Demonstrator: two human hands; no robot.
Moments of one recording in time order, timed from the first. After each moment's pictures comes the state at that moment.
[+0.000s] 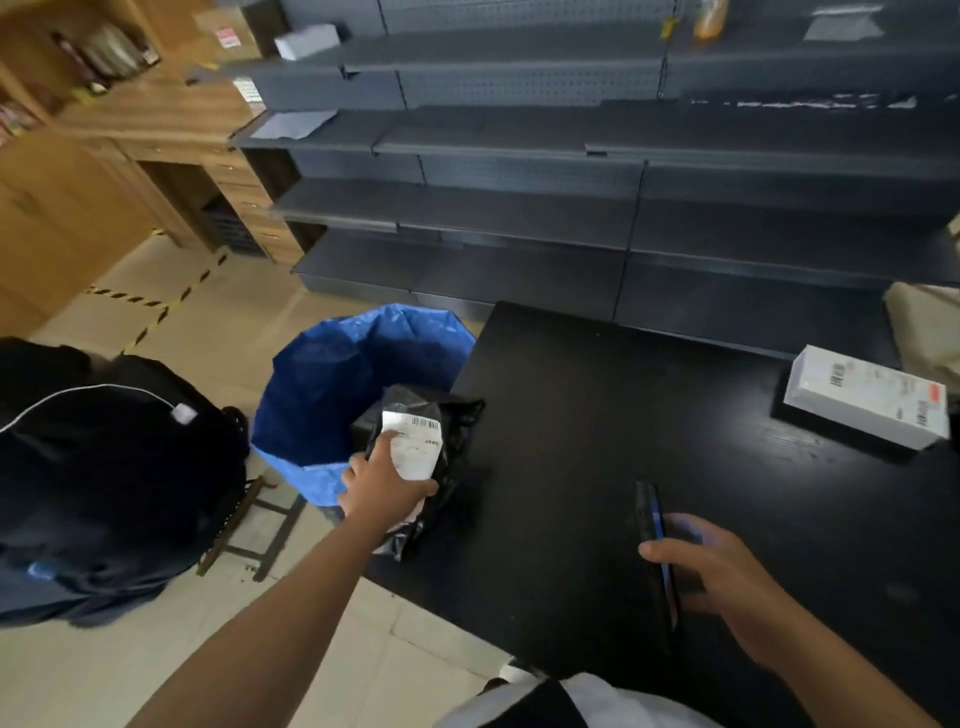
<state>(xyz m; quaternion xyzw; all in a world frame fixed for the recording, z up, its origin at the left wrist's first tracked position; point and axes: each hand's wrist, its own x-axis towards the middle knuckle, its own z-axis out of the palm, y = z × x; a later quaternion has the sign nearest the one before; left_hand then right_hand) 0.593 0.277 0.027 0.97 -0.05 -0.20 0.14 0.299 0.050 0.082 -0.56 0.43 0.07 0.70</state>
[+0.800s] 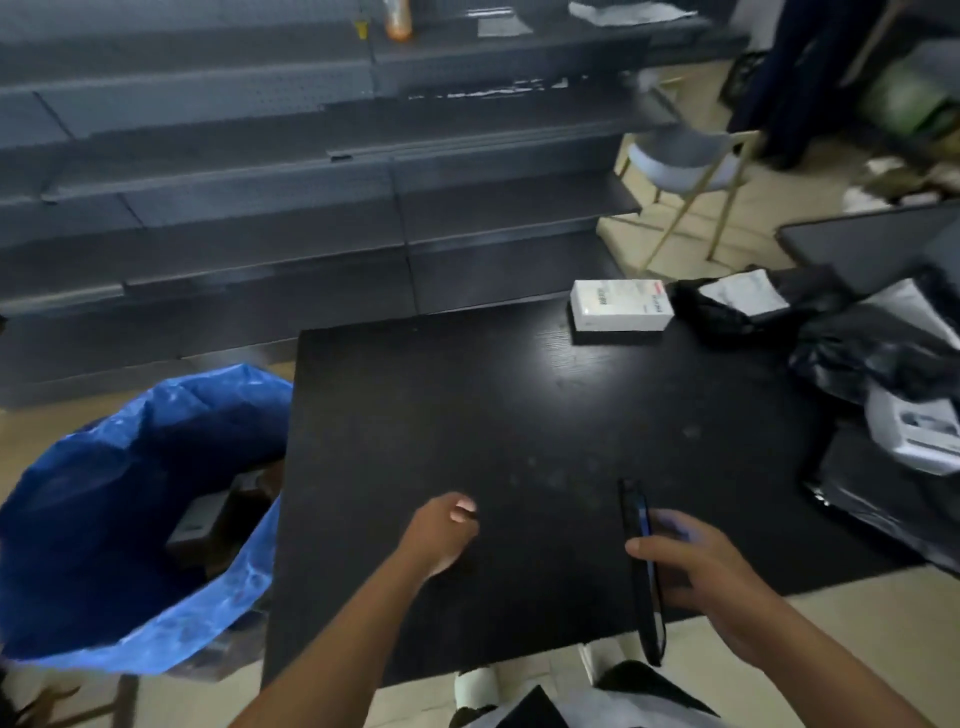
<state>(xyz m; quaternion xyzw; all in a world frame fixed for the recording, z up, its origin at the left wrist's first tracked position) 0.514 0.167 -0.038 0.76 -0.39 -0.48 0.19 0.216 0.119 0.083 -0.43 0.60 -0.14 0.66</state>
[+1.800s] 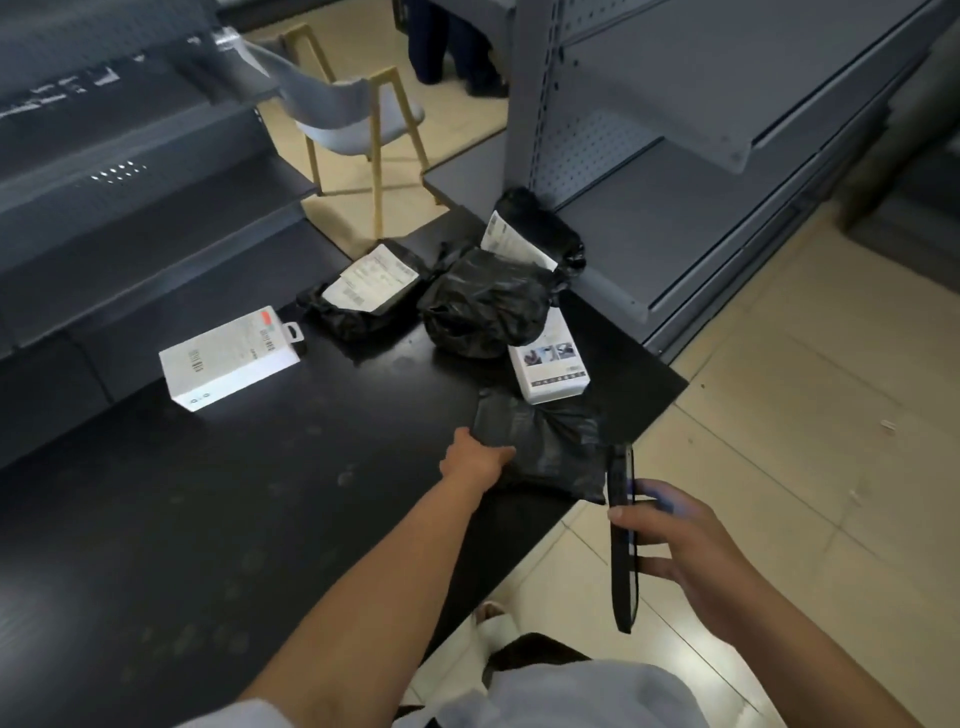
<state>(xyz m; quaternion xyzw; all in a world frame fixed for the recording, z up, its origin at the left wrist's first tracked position) 0.021 -0.123 -0.058 0.72 -0.42 -0.55 0.09 -0.169 0.030 0.065 -0.25 0.70 -0.35 0.57</state>
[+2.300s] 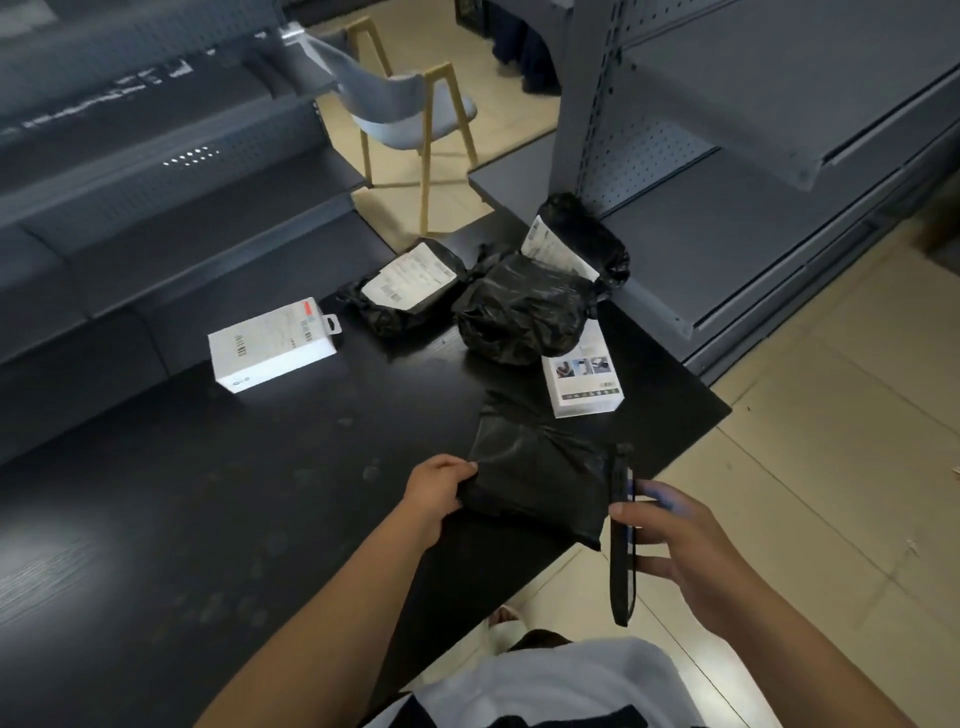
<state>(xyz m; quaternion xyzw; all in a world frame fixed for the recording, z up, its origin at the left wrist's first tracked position) 0.080 -0.101 -0.043 0.70 -0.21 -0.63 0.25 -0.172 -0.007 0.050 -0.27 0.67 -0.32 0.61</state>
